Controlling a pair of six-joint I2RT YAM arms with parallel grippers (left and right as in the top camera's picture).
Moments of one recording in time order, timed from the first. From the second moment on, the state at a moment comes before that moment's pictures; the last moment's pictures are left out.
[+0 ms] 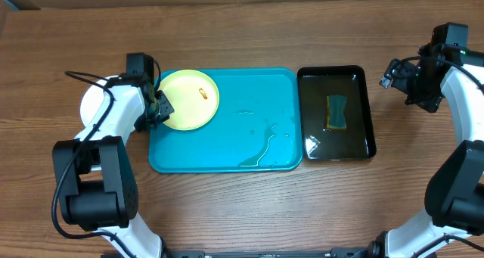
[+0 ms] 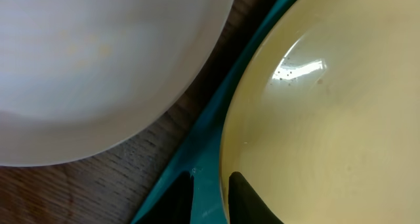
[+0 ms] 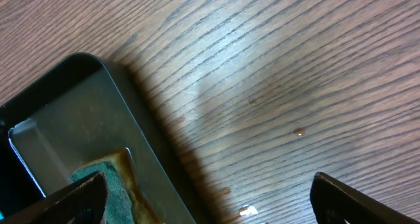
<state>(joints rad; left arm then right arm) 0.06 1.88 1.23 -0.74 -0.09 -0.53 -0.25 1.85 1.49 -0.94 -0.11 0.28</state>
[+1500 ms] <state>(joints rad) -0.03 1.88 1.21 -0.77 0.07 -0.33 -0.25 1.85 1.49 -0.94 -0.43 0.28</state>
